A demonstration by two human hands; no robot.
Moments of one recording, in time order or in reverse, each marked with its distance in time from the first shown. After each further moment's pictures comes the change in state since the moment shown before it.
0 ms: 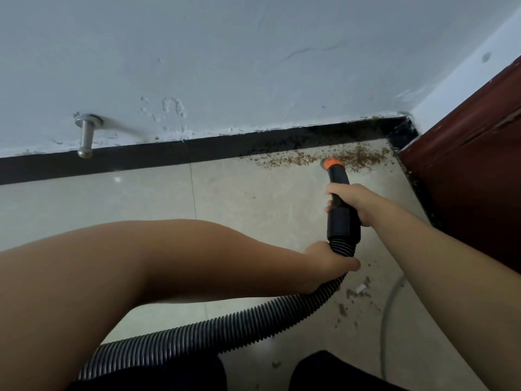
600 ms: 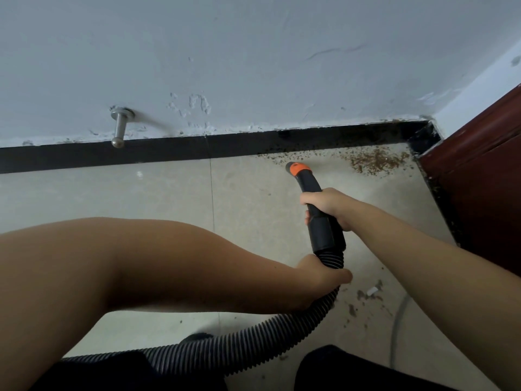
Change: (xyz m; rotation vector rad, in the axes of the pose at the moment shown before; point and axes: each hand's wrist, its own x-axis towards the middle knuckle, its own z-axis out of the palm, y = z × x) left_hand -0.025 -0.037 -0.005 0.014 0.156 0.025; right_hand -0.027 0.002 0.062 -0.262 -0.228 -0.055
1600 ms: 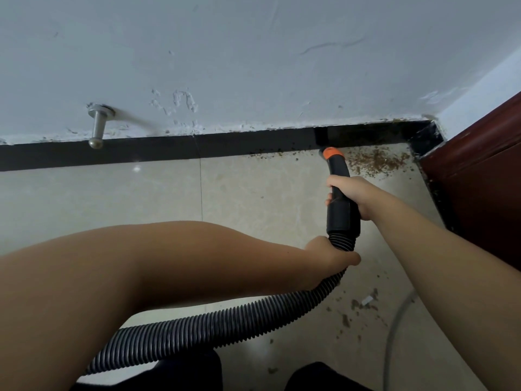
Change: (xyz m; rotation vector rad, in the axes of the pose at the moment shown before) left_hand 0.046 0.041 0.003 -0.108 -0.071 -0.058; right_hand 0.030 -0.007 -0.062 0.248 0.148 0.031
